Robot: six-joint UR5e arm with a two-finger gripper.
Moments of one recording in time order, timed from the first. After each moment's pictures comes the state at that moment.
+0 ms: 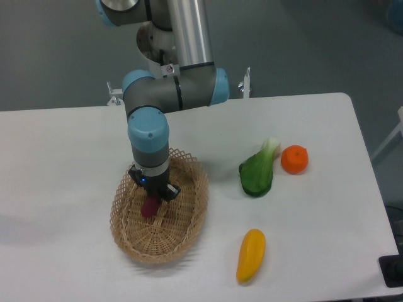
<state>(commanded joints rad) 2.20 -1.93 -1.84 -0.83 1.52 0.76</state>
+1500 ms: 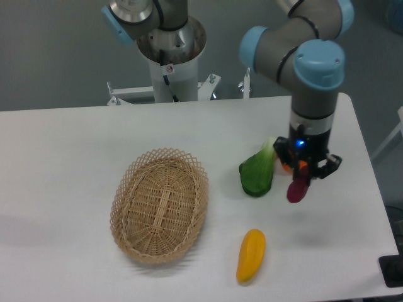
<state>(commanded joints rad) 2.71 -1.91 -1.53 -1.01 1.51 1.34</state>
